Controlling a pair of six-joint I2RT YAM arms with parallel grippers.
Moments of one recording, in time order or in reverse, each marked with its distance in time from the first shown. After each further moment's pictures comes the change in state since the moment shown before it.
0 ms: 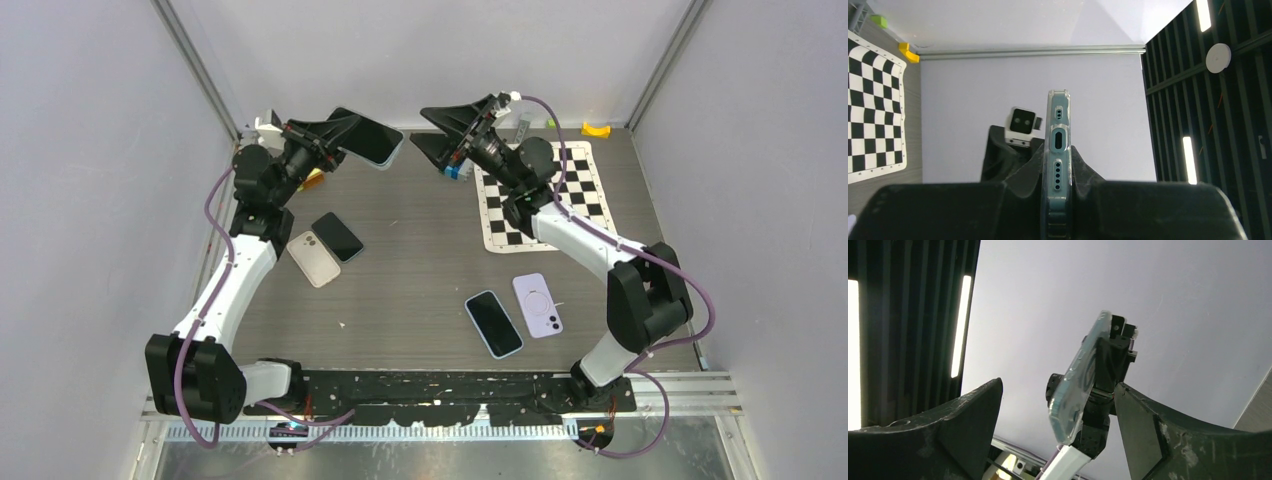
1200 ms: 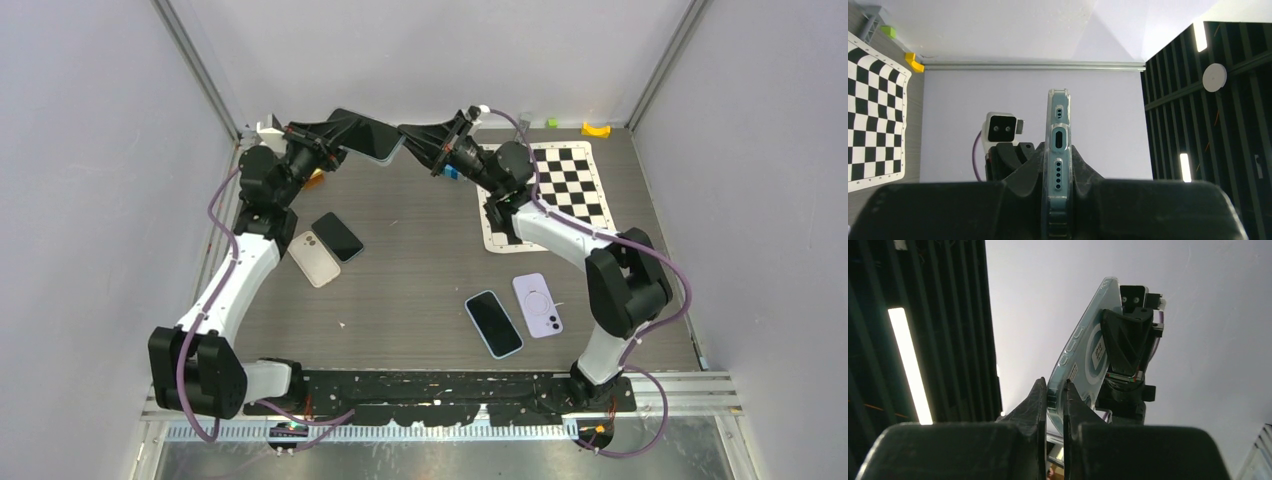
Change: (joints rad) left arm -0.016 0.018 -0.011 0.010 -0.050 -0.016; right arm 0.069 0.078 0.060 0.015 -0.034 0.167
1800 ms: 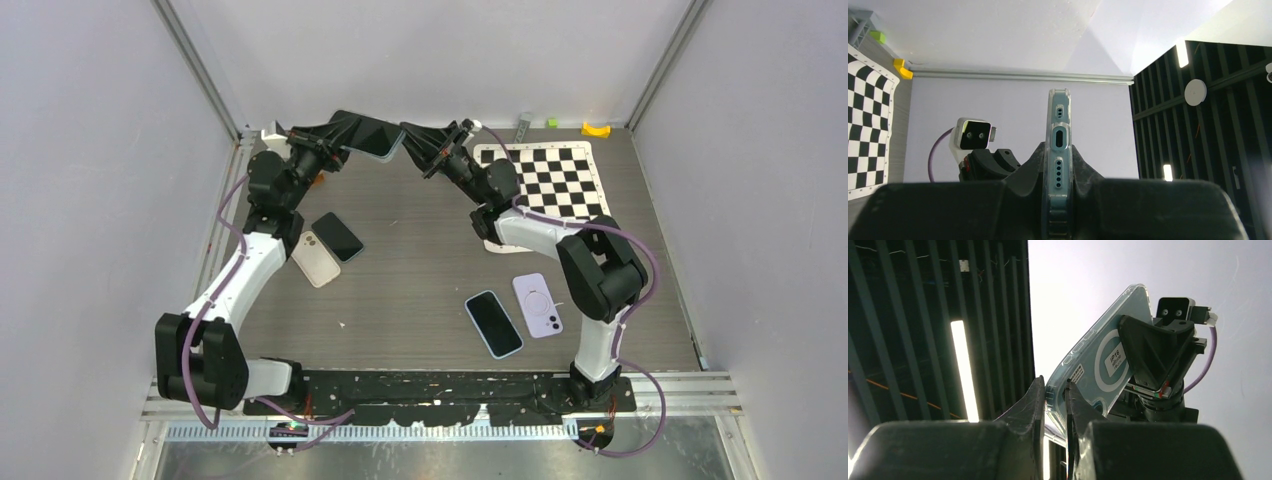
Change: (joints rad) left arm -0.014 0.047 -0.056 0.114 -0.072 -0.068; right arm 0.036 0.159 -0.032 0.322 0.142 0.214
